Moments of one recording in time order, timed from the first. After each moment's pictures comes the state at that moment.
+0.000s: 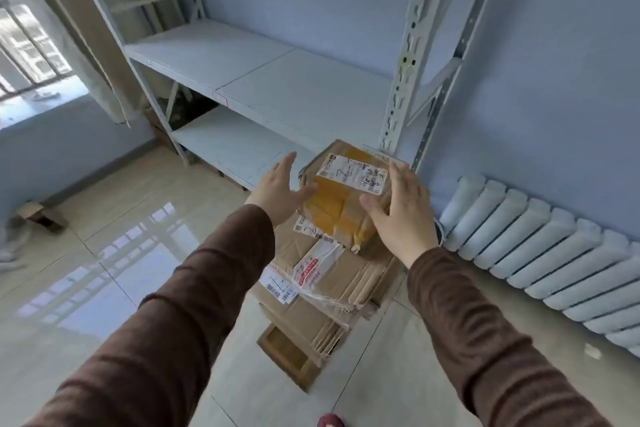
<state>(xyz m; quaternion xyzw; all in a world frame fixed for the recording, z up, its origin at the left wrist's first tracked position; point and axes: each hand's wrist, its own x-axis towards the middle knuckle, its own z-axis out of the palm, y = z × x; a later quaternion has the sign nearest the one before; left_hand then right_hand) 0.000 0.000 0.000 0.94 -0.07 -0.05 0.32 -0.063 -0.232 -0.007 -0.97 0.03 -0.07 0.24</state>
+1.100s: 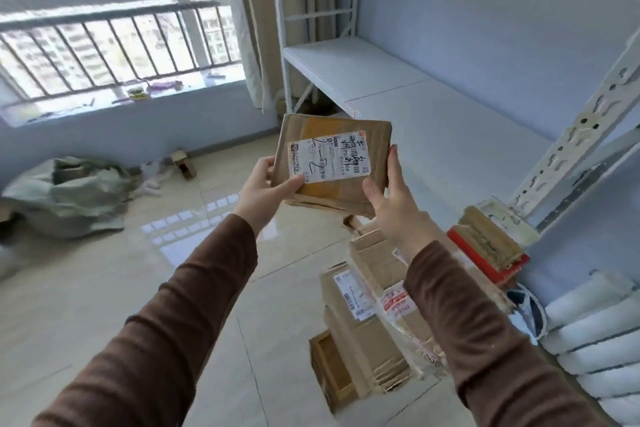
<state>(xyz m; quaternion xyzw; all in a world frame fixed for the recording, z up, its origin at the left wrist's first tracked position) -0.090 0.167 0.043 0.74 0.18 0.11 0.64 -0.034 -0.051 0.049 -0.81 -0.15 0.10 0.55</state>
